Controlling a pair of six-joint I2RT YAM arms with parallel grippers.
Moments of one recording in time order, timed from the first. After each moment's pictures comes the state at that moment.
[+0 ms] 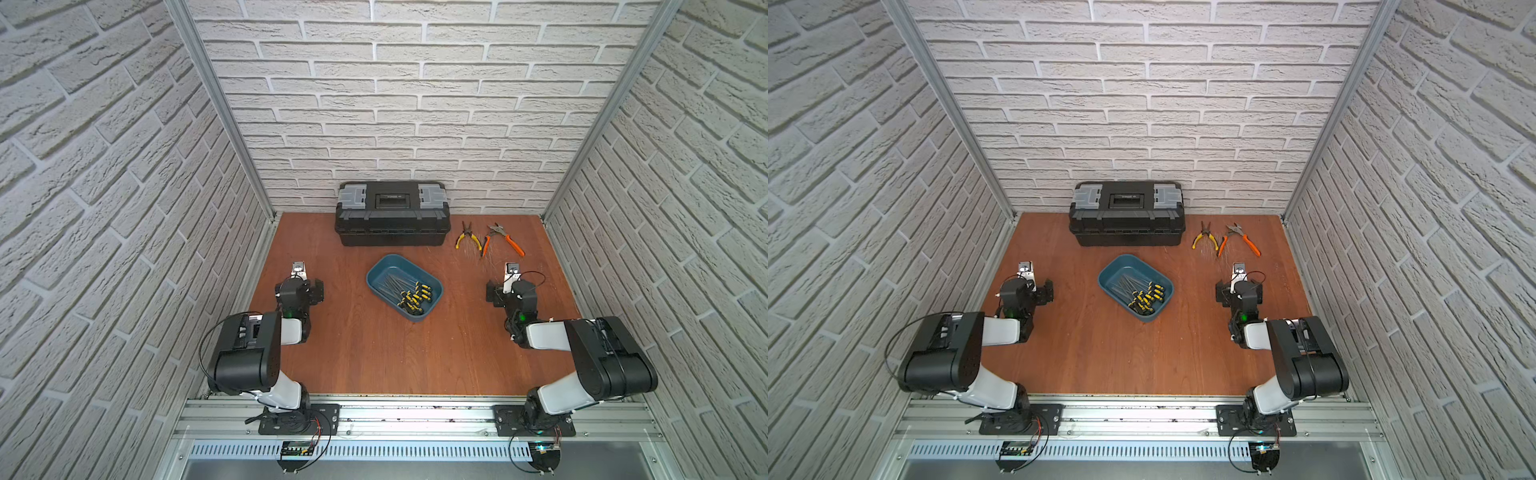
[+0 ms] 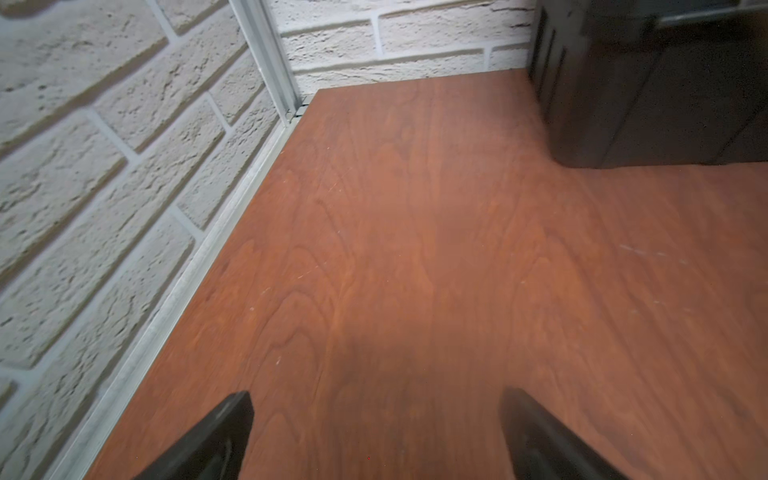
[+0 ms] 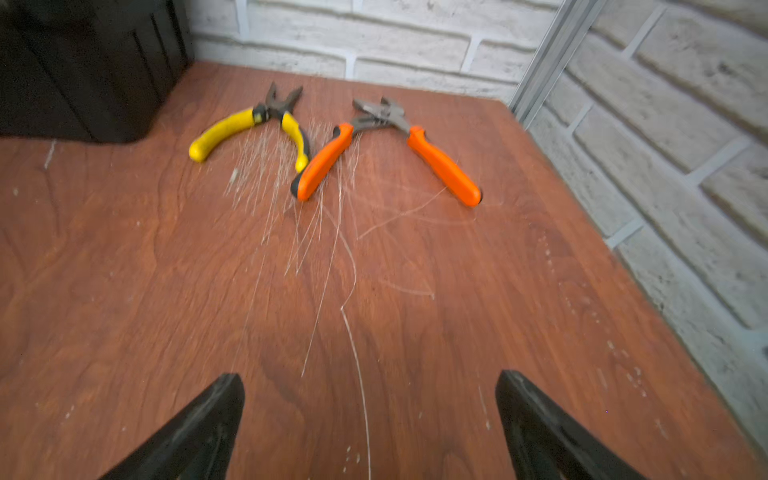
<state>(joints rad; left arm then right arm) 0.06 1.55 0.38 0.74 -0.17 0.11 0.04 1.53 0.37 0.70 0.23 -0.06</state>
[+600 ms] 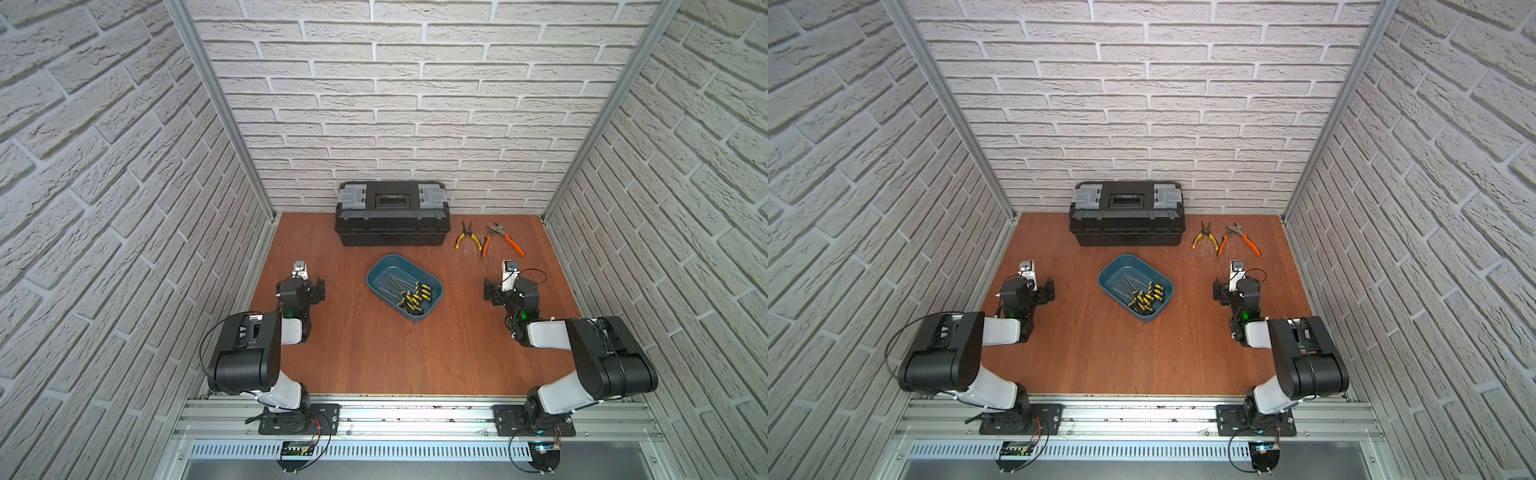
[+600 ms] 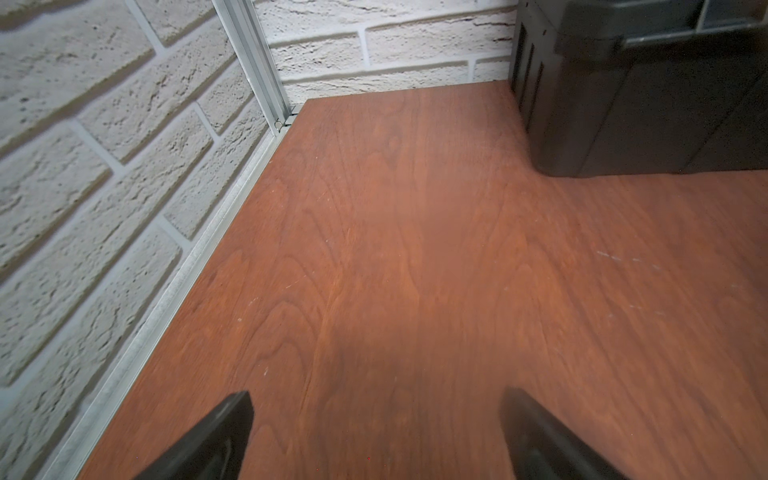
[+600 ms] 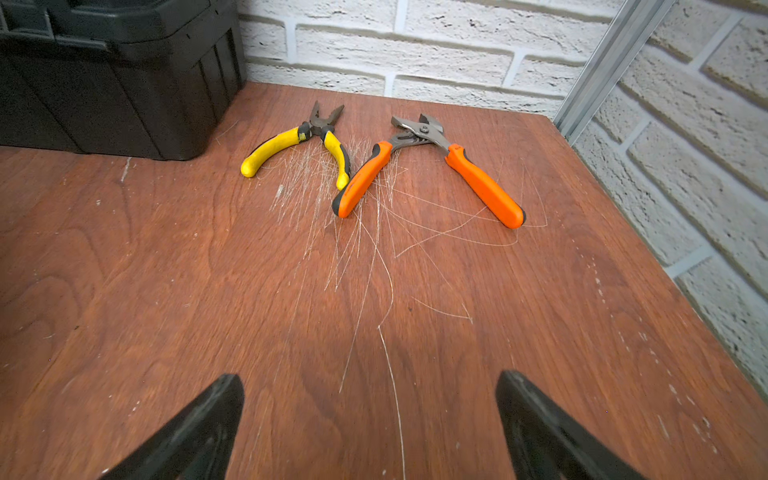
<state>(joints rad) 0.06 1.55 0.38 0.75 -0.15 0.11 0.02 1.53 0.38 0.72 0.12 -0.06</state>
